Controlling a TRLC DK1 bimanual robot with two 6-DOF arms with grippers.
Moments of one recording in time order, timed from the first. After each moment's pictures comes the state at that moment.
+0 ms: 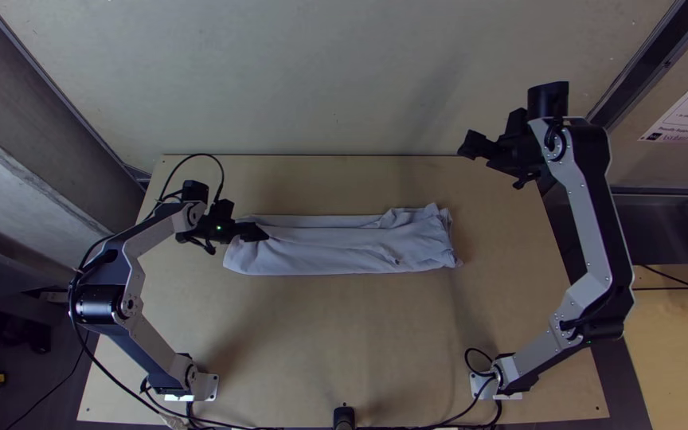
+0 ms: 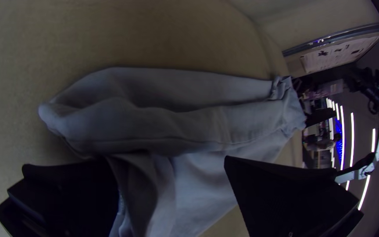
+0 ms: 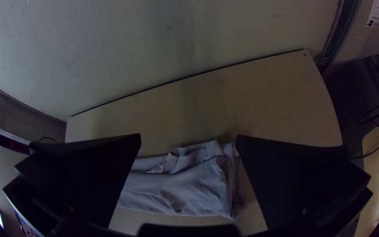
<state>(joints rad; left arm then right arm) 0.03 1.78 1.17 -0.58 0.63 0.10 0.11 1.71 2.00 -1.13 -0.20 0.37</state>
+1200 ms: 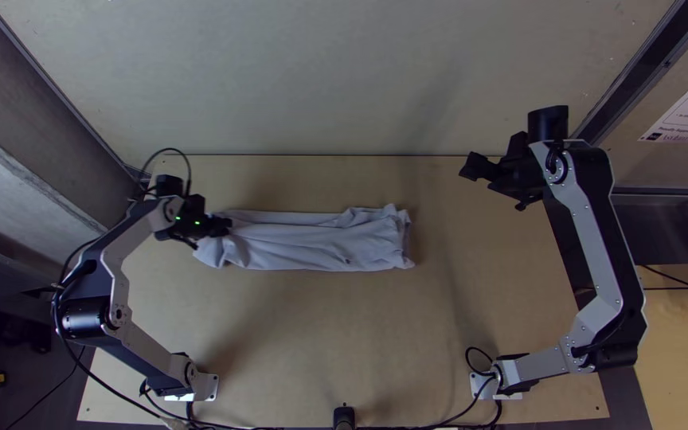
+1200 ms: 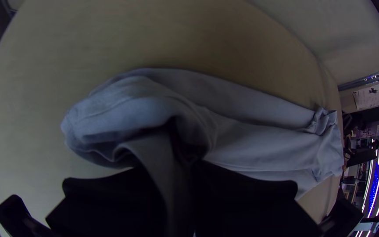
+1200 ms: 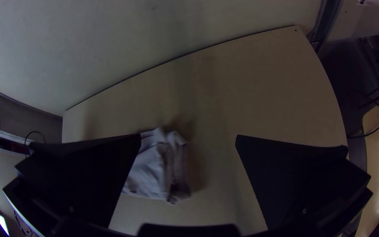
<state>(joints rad) 0.17 1.69 1.20 -0.64 0.31 0.04 0.10 1.58 1.76 -1.10 -0.20 0.40</state>
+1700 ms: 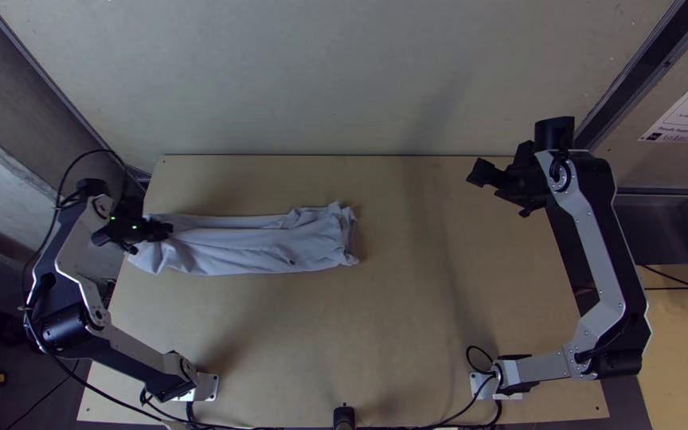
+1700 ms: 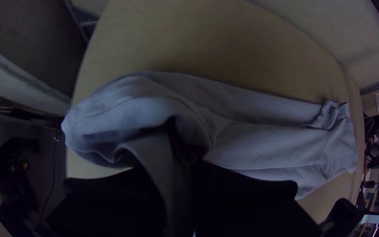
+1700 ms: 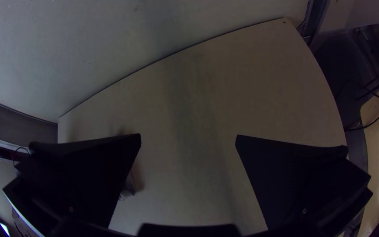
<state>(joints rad) 0.52 1.66 1.33 -0.83 0.22 0.39 0.06 1.54 1.65 -1.04 -0.20 0.40</state>
